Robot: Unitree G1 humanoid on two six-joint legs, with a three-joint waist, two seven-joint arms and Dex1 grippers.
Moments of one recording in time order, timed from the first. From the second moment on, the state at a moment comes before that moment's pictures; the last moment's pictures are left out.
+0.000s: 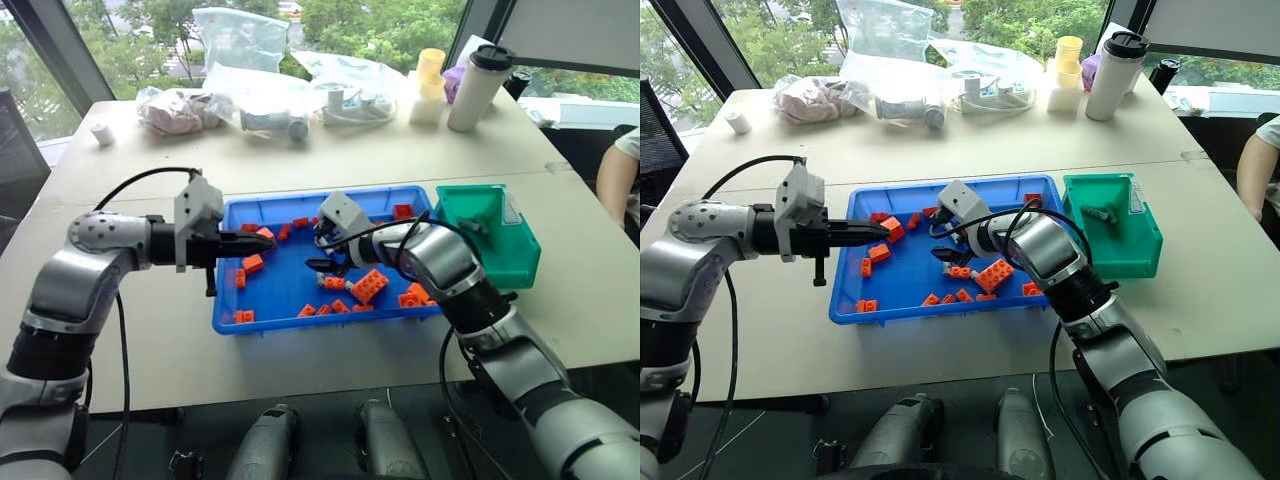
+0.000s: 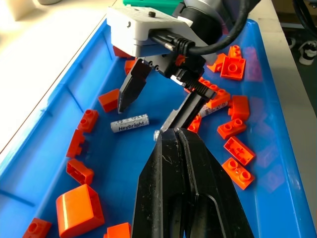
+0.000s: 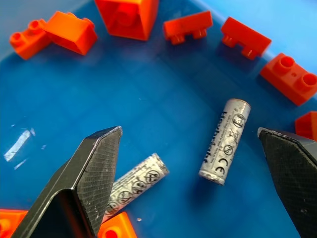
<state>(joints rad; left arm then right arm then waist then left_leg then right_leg) -0.48 0.82 0.00 -0.20 -0.49 0.50 -1.15 -0.87 -0.33 0.42 0.13 0.22 1.01 0.55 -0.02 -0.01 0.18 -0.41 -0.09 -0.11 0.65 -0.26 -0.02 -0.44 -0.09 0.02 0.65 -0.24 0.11</state>
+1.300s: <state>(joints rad) -0.53 0.72 -0.06 -0.15 -0.47 0.46 -1.15 -0.52 -0.93 -0.04 -0.24 0.11 1.21 0.58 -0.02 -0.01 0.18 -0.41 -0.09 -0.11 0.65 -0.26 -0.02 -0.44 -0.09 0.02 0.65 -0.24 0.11</state>
